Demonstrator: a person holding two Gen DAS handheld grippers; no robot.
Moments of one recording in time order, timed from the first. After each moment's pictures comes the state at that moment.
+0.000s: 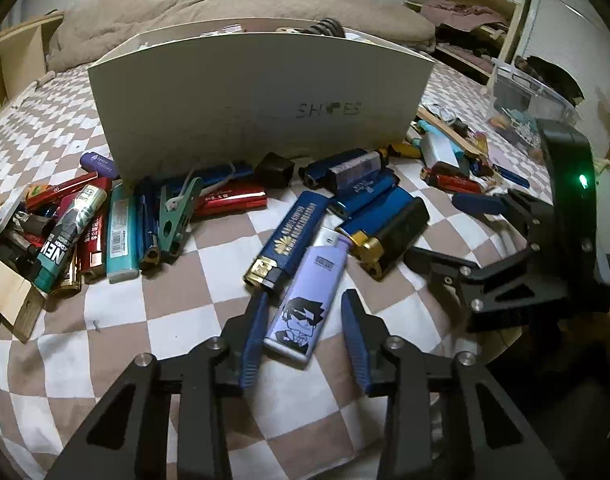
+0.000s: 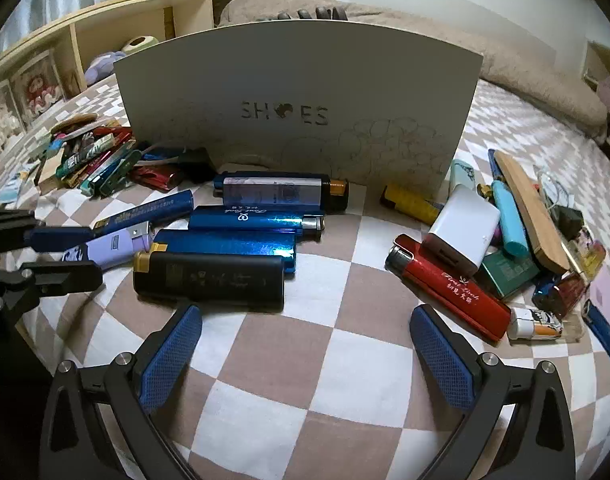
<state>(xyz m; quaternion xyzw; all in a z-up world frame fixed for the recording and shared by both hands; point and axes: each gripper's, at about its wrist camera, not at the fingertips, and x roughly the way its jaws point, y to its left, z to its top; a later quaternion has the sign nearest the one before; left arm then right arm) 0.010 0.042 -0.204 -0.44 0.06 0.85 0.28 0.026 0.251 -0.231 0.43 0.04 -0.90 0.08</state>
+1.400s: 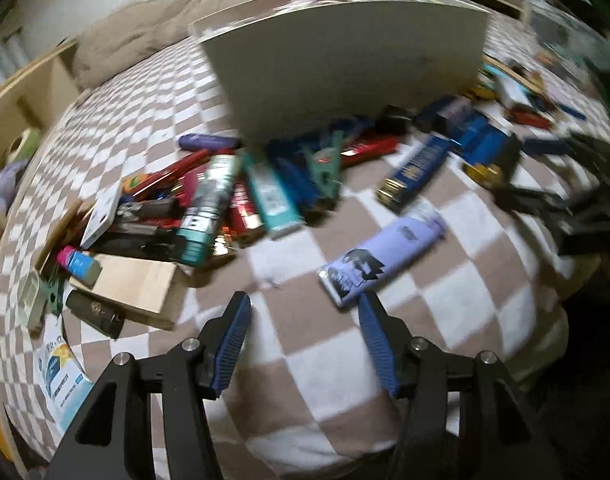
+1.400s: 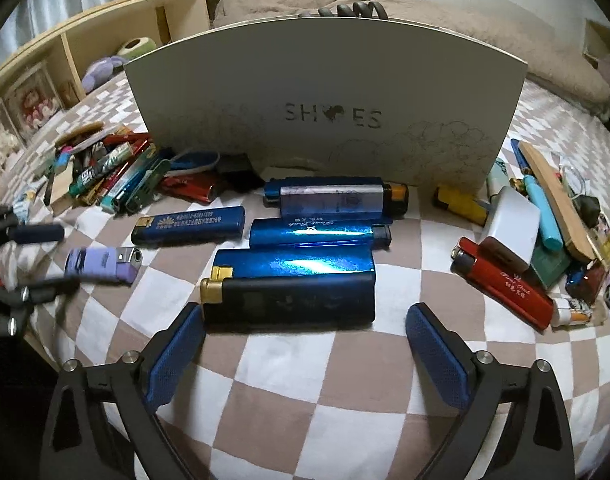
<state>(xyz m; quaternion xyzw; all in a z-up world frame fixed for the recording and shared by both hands) -0.009 -0.022 -0.200 -0.47 0.19 0.84 0.17 0.018 0.206 -0.222 0.45 0.01 -0.89 0.07</state>
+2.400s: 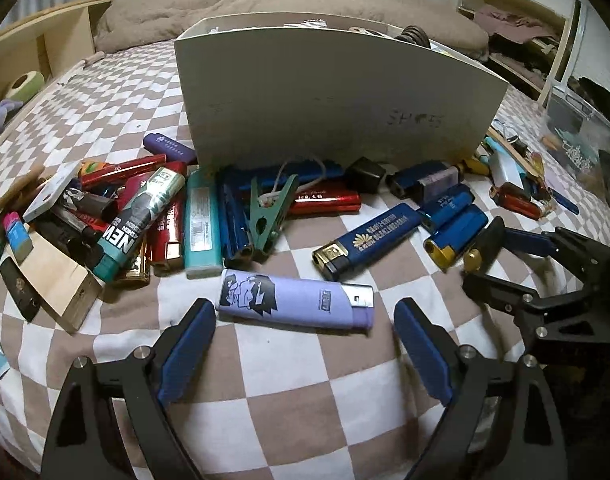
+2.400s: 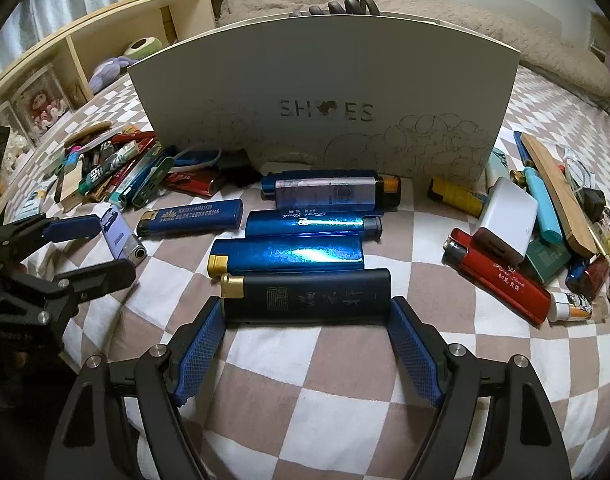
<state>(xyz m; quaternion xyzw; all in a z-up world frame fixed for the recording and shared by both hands) -0.013 0.012 -0.208 -0.45 0.05 0.87 0.18 0.027 0.221 -0.221 0.46 -0.01 -0.88 0.10</state>
